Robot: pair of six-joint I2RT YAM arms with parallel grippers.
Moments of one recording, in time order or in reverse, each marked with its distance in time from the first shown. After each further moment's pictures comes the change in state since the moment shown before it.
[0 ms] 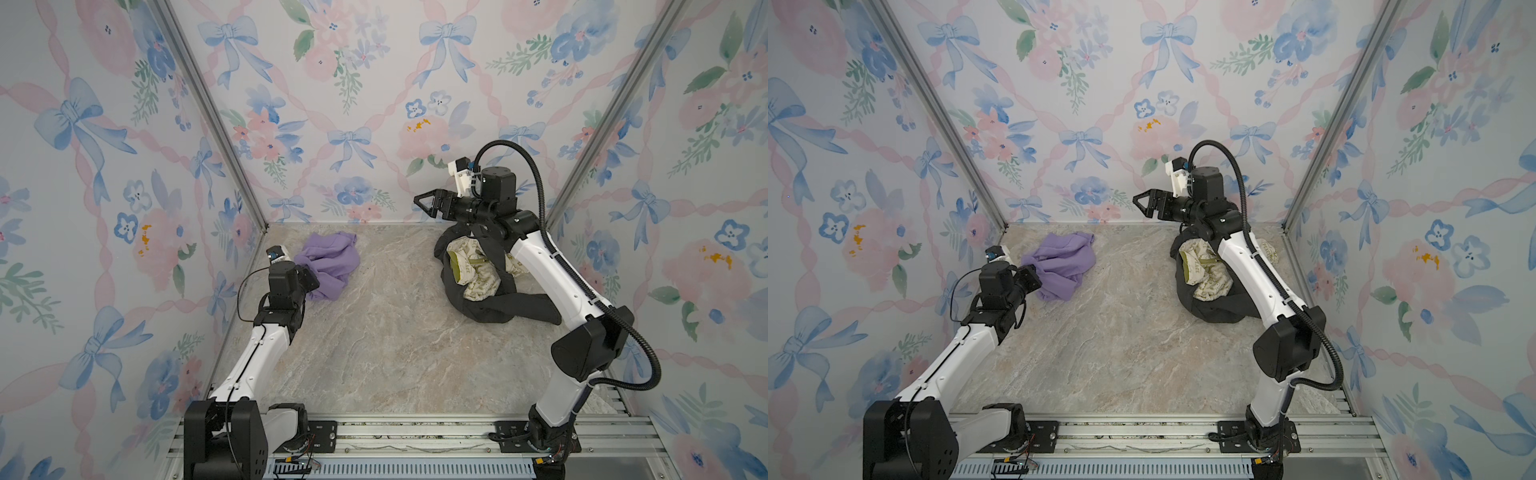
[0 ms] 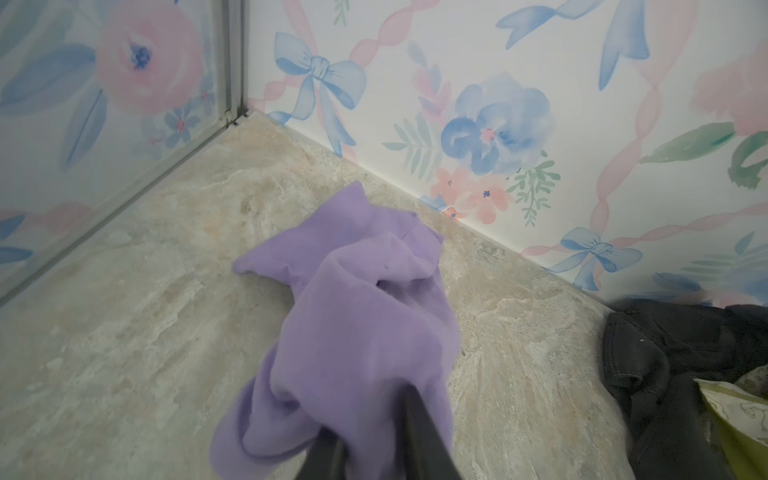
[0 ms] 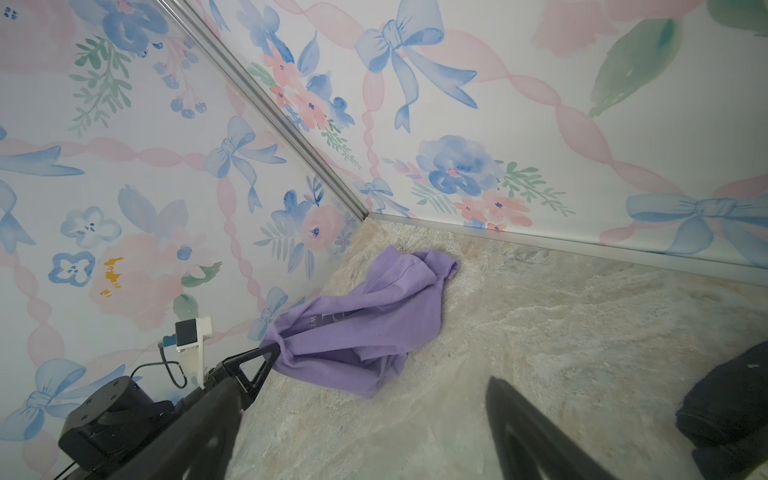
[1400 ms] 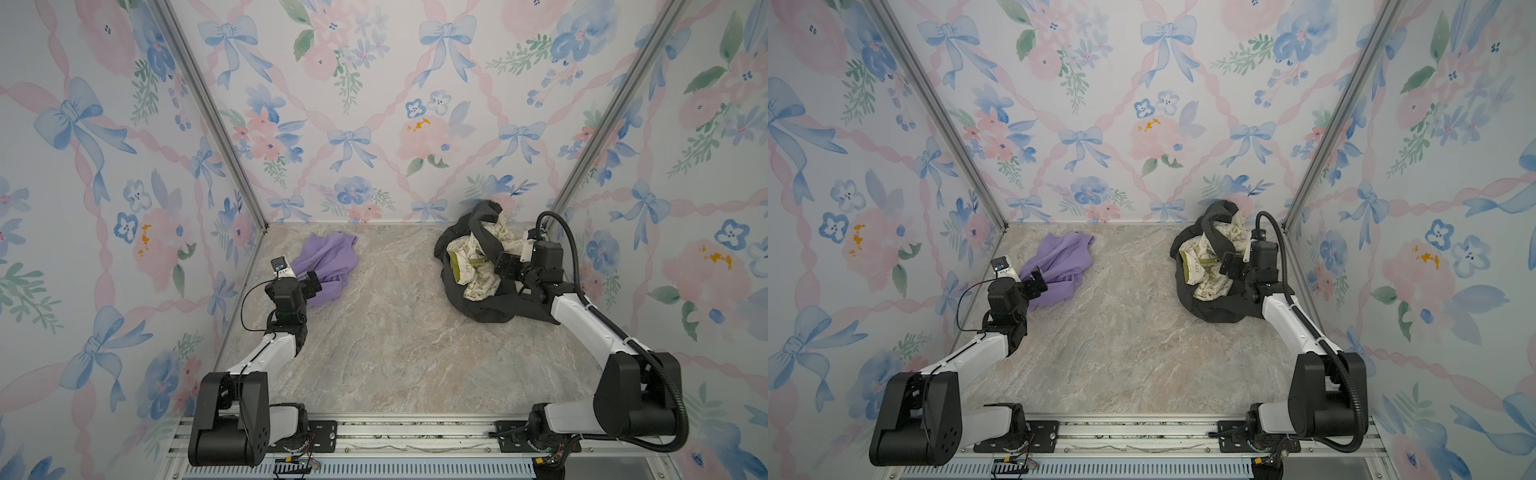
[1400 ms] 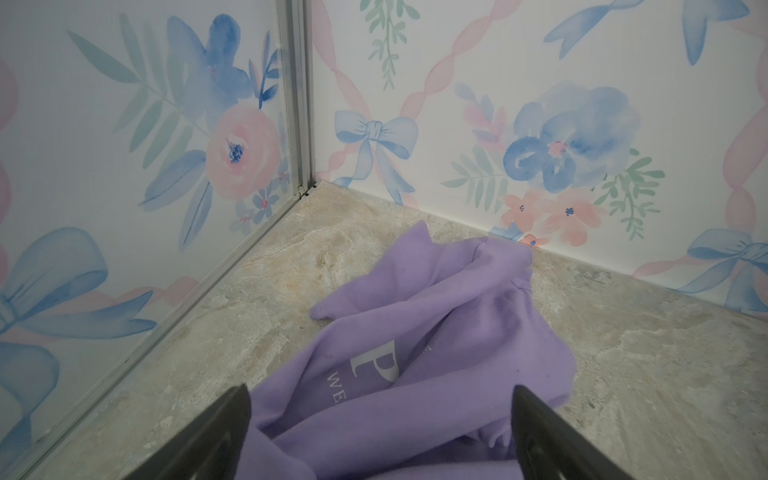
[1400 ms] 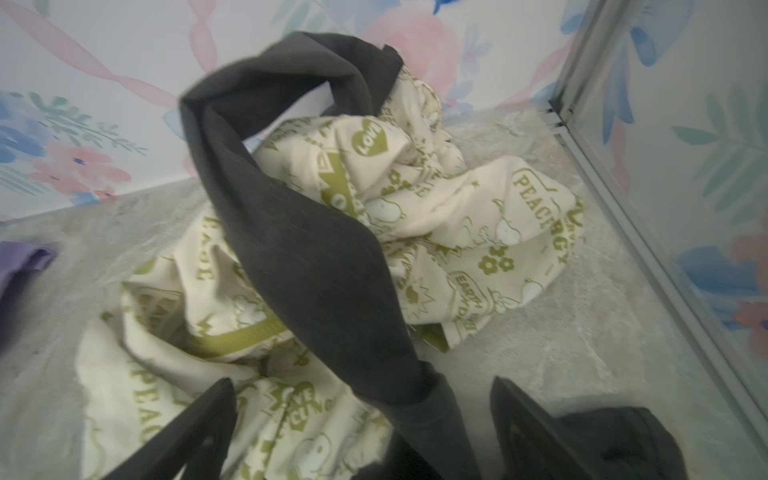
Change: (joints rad) left arm 0.000 0.153 -0.219 0.545 -0.183 0.293; right arm -0.370 -0.417 -1.036 0.346 0.538 -0.295
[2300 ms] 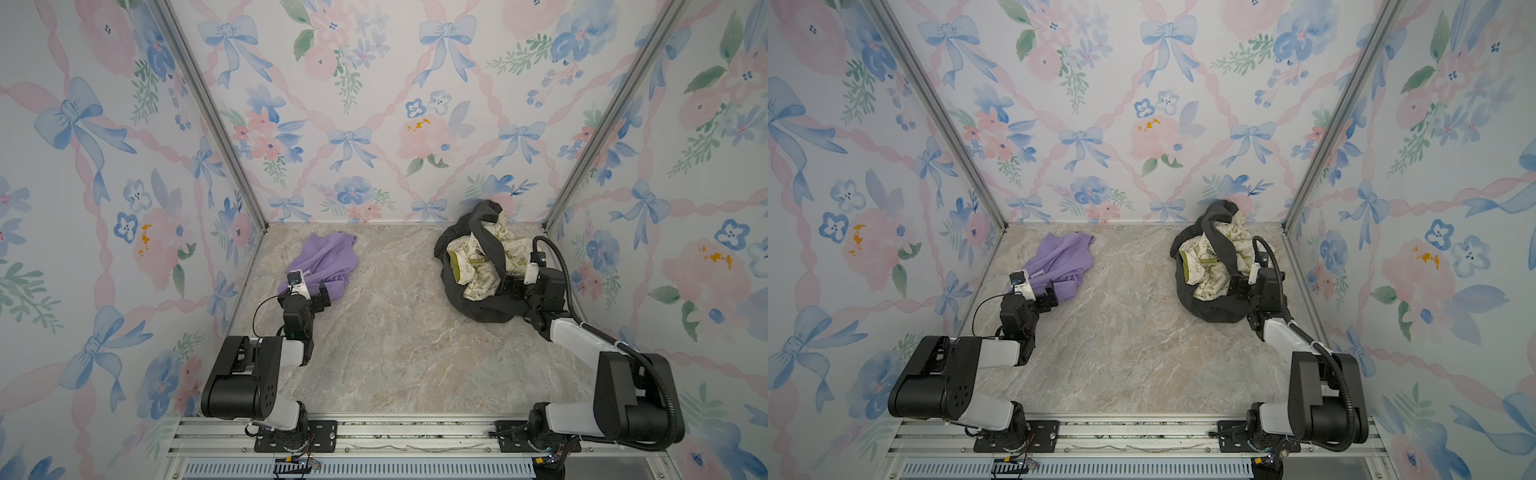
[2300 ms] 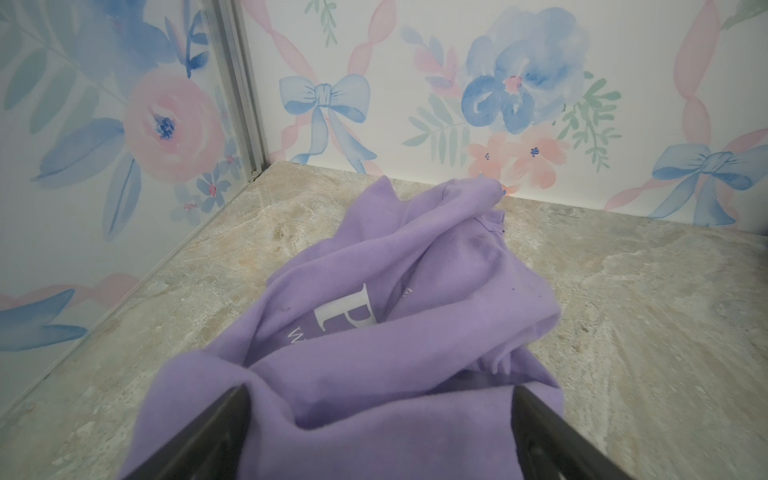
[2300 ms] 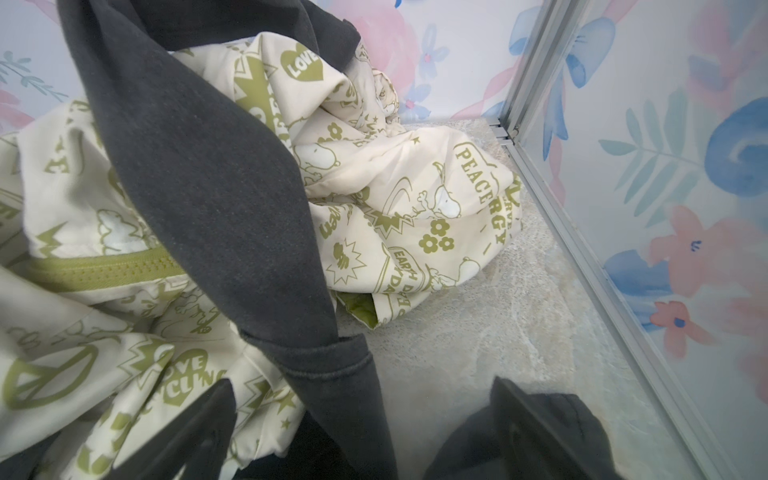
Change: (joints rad) left arm -0.044 0.211 -0.151 0.405 0.111 0.109; right arm -0.073 -0.038 -0.289 0.370 -0.019 -0.159
